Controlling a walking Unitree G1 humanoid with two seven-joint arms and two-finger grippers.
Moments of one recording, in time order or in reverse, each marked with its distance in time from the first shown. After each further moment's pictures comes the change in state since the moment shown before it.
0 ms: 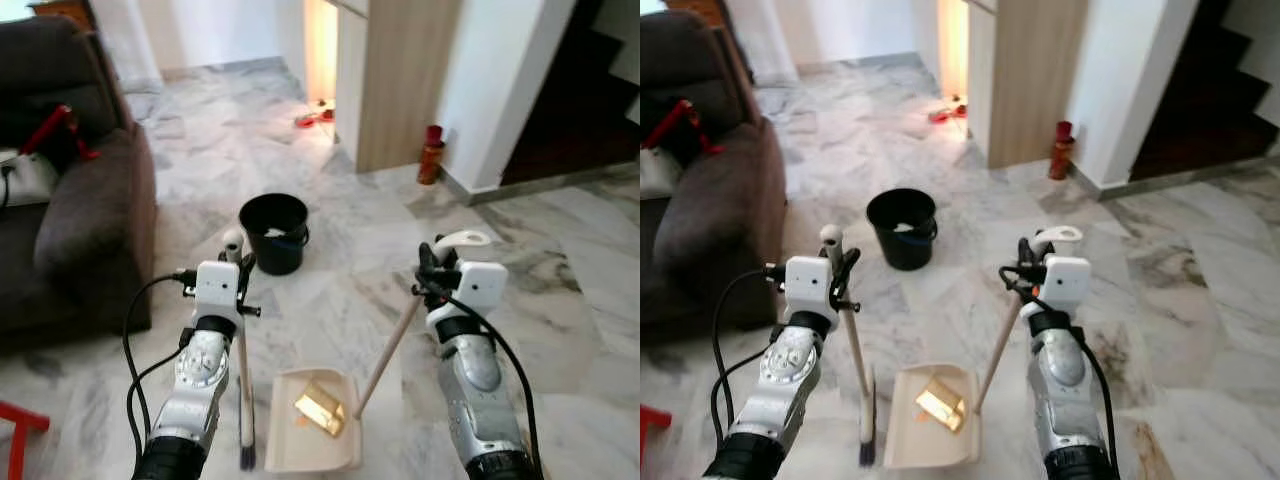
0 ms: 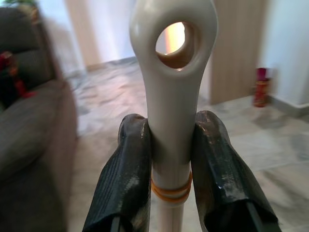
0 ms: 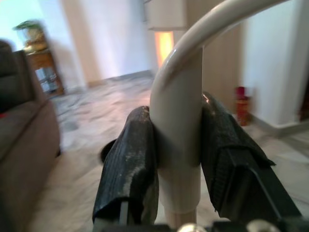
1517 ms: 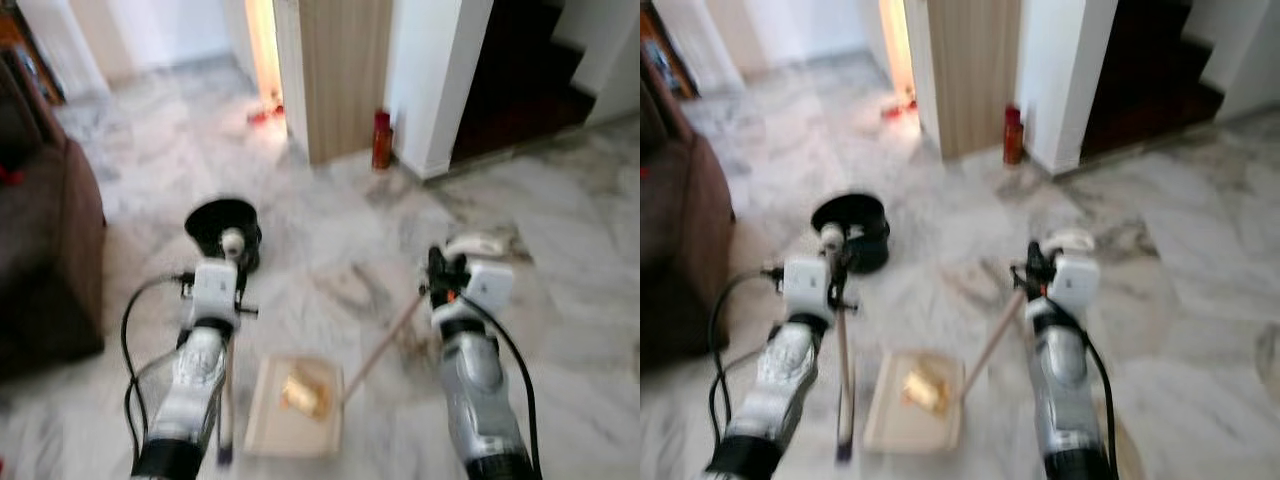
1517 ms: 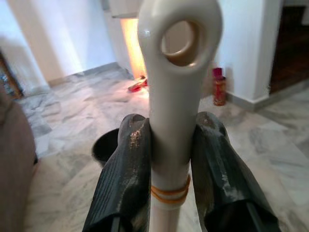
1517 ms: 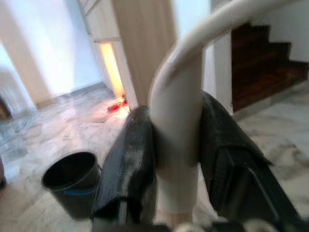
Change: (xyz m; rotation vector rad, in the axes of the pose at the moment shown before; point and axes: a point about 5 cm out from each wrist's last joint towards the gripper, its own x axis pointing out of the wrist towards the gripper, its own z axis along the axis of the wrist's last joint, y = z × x) left arm 0.003 -0.004 0.001 -0.002 -0.002 -0.016; right arm -0.002 -0.014 0.000 0.014 0.000 -0.087
